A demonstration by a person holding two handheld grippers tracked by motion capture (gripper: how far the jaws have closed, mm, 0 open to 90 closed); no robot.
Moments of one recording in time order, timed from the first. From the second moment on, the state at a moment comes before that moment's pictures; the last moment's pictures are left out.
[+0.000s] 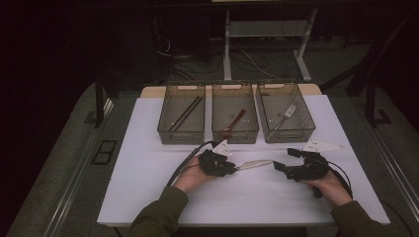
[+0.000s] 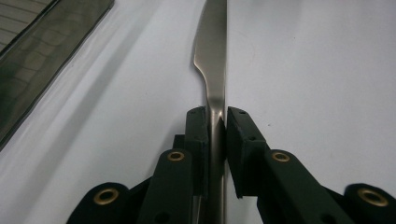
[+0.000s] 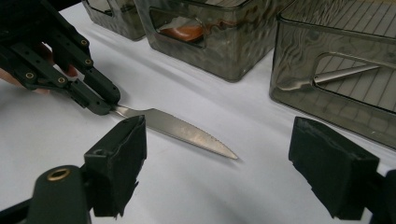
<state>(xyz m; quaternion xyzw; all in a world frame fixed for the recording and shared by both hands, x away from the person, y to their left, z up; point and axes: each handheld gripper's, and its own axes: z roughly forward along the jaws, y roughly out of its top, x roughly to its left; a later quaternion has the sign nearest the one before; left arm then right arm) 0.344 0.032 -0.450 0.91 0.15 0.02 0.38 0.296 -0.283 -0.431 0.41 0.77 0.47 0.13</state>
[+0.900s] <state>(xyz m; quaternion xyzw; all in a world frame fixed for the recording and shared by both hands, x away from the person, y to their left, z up) 0.337 0.046 -0.418 0.89 0.15 0.04 0.44 0.295 -0.283 -0.418 0.41 0.76 0.49 0.10</state>
